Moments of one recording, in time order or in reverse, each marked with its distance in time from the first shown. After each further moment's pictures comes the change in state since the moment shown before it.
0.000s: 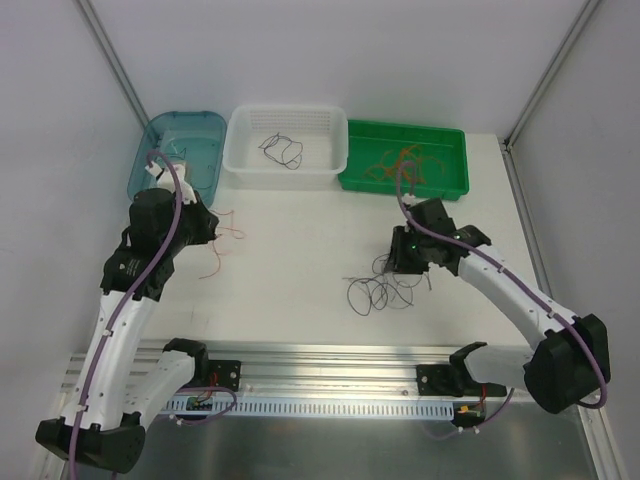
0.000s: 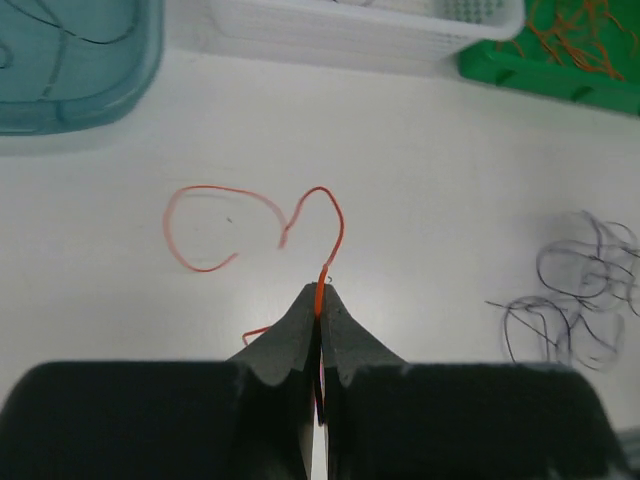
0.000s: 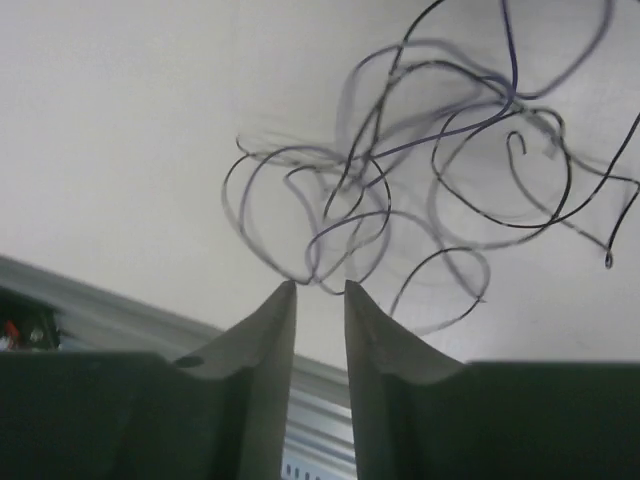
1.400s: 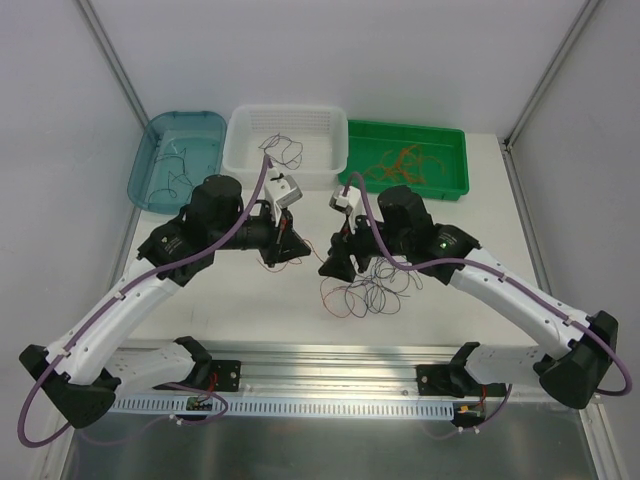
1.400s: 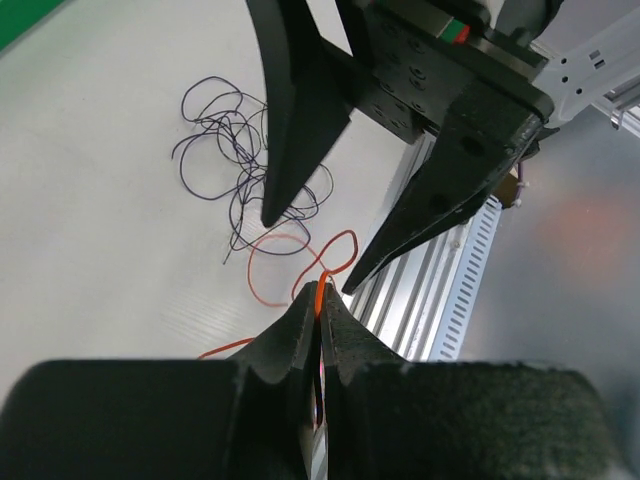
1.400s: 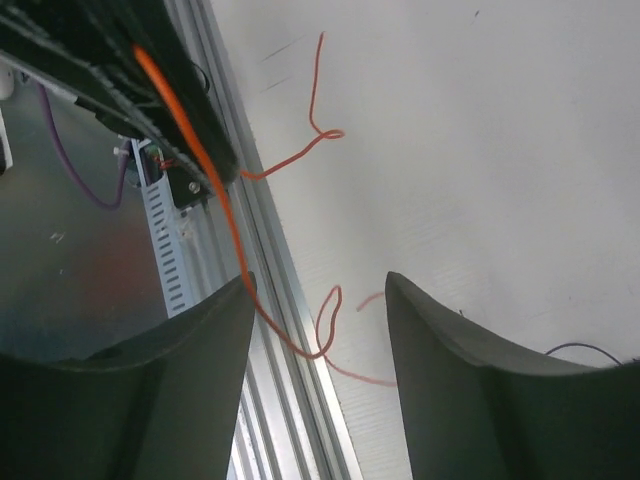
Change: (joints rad) left arm -0.512 0.212 0.177 0.056 0.566 0.203; right arm 0.395 0.005 0.214 0.280 -0.373 -0.429
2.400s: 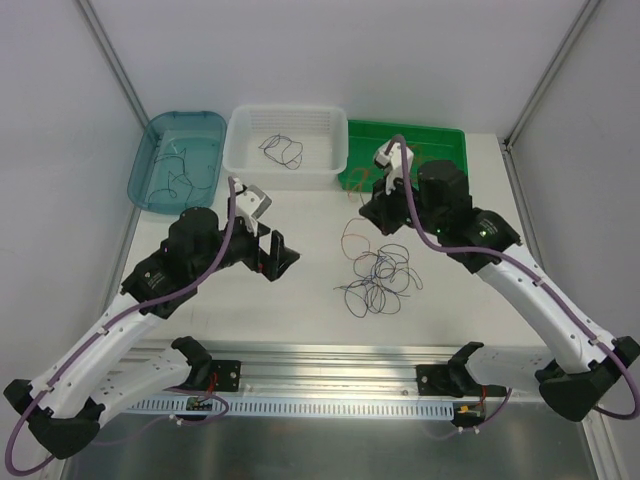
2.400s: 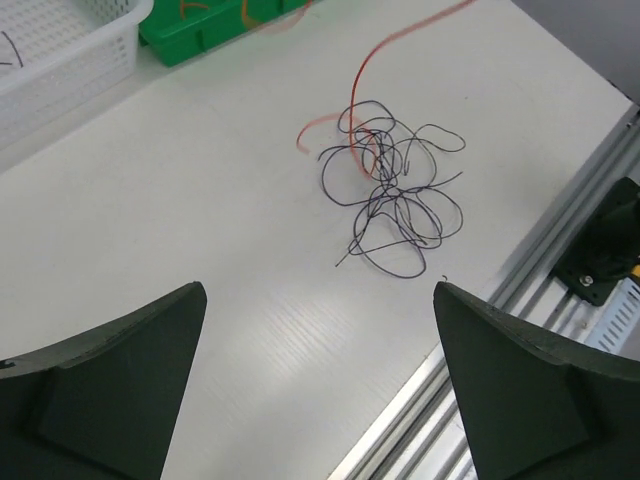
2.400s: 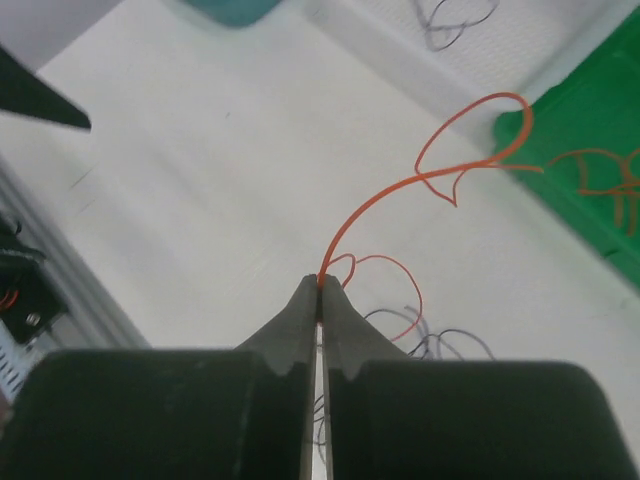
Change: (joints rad) left arm 0.000 -0.218 -0.223 0.124 -0.362 -0.034; right arm -0.130 -0.052 0.160 -0.128 0.320 -0.033
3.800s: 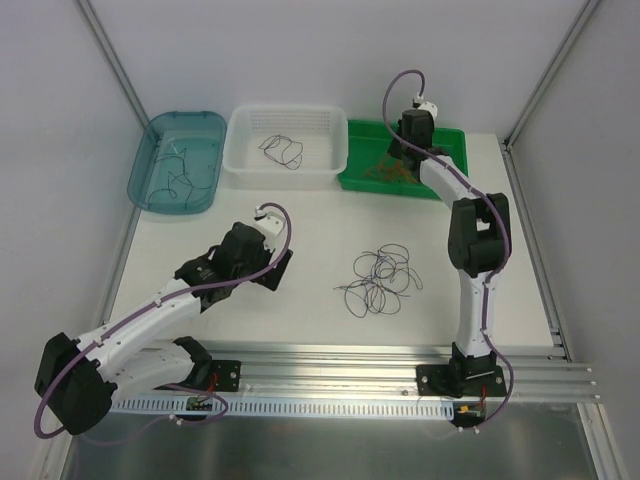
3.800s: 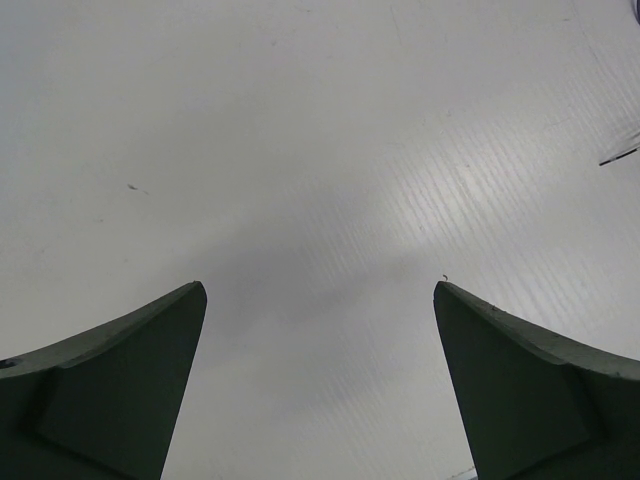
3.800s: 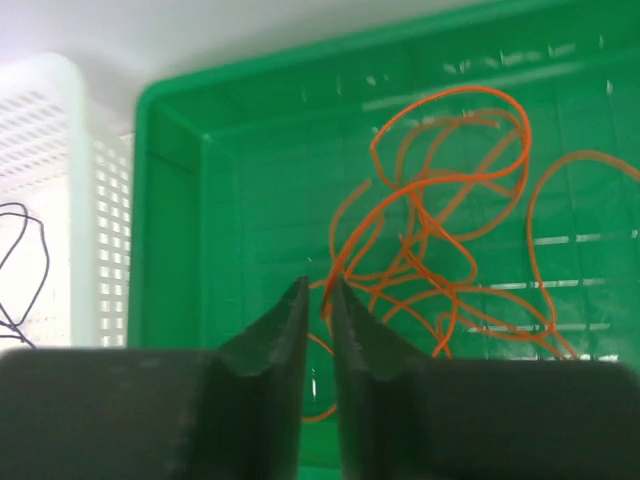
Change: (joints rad) left arm 0.000 0.172 -0.307 0.084 -0.405 0.085; right arm -0.441 1.014 0.507 0.487 0.369 0.401
